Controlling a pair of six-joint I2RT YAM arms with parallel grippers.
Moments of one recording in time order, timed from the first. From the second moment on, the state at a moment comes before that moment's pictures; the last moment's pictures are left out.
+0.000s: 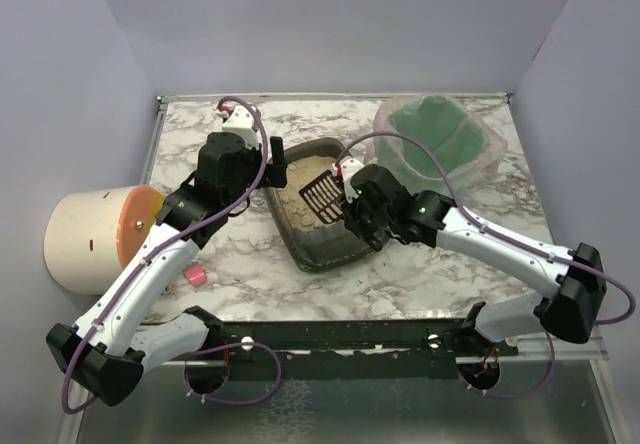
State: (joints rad) left arm -0.53 1.04 1.11 -0.46 -0.25 -0.25; right arm 0.92 1.40 1.17 -0.59 0.17 0.14
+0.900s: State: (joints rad) left arm -0.53 1.05 0.98 -0.57 0.50 -0.42; right arm 0.97 1.07 1.00 -0.59 -0.08 -0.52
